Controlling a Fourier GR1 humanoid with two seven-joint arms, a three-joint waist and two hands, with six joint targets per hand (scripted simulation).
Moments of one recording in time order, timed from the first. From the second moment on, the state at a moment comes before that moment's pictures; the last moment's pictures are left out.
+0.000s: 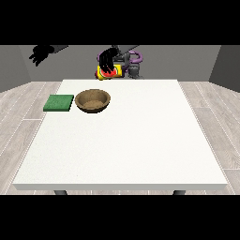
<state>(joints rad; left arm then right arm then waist) -1.02 0.00 -0.78 -0.66 -1.28 0.04 0.61 -0.29 -0.39 -0.38 -1.06 -0.36 0.37 -0.05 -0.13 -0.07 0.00</state>
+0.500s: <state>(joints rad) -0.92 0.08 -0.47 -0.89 -1.00 0.27 0.47 -0.27 -0.43 -0.44 -1.03 -0.36 0.31 -0.06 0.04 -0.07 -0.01</state>
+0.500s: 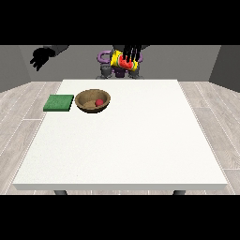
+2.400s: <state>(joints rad) -0.80 0.53 0.42 -1.29 0.25 -0.33 0.23 -0.44 -0.28 -0.42 -0.63 -0.29 0.21 -0.47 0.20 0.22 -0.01</state>
